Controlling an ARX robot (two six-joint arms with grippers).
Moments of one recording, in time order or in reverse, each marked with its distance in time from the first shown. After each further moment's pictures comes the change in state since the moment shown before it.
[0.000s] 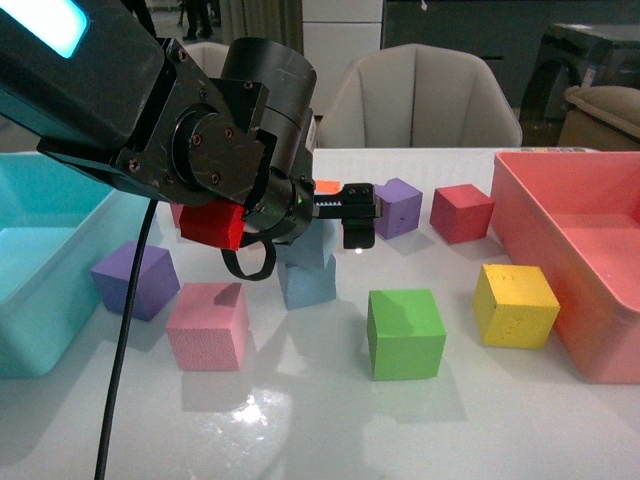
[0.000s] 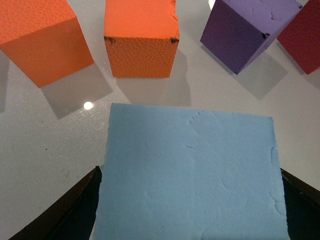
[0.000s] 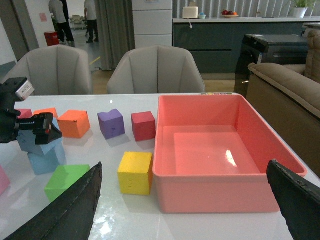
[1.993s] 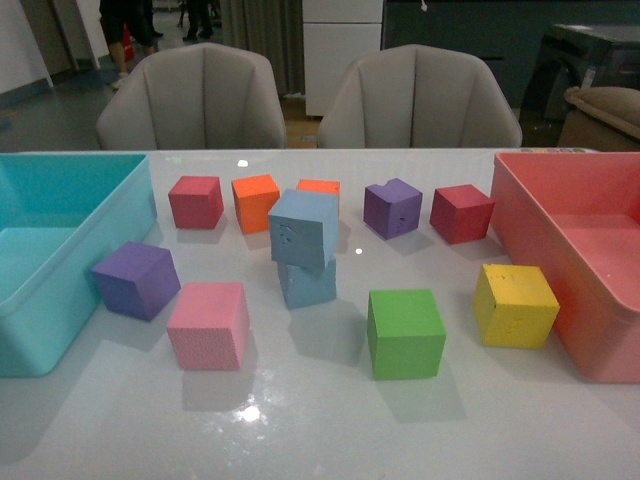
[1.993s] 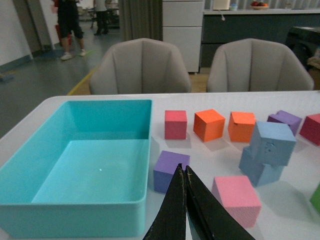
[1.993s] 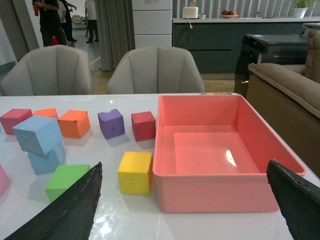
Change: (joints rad) left arm 0.340 -1.555 -1.343 0.450 0.033 0.220; right arm 0.000 0.000 0.000 0.000 0.000 0.000
